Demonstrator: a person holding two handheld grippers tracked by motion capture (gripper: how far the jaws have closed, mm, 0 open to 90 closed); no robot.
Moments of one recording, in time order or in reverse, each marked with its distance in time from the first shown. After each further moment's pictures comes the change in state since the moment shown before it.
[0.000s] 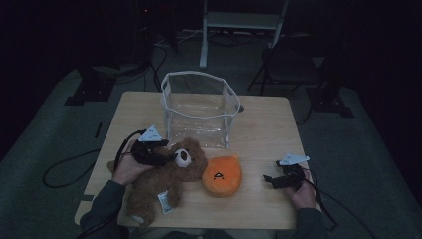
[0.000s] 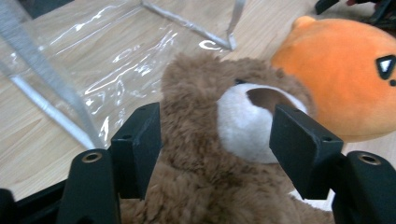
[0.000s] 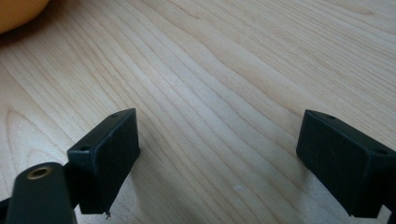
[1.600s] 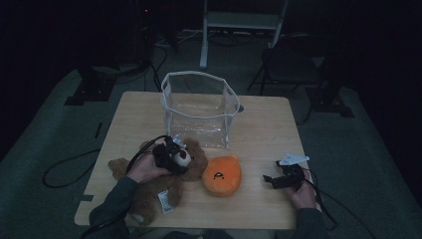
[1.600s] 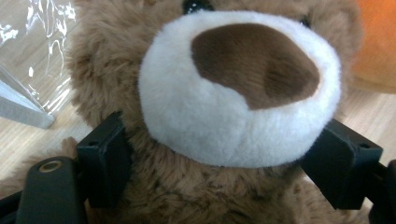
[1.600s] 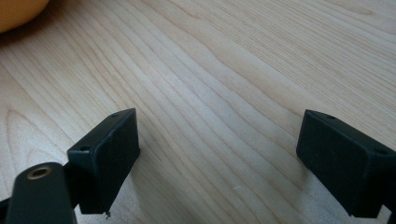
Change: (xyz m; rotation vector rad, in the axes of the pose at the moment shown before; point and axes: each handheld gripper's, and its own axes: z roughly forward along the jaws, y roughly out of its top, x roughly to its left) left arm -0.019 0.009 0.066 0.412 -0.008 0.033; right arm 0.000 0.000 0.000 0.000 0.000 0.000
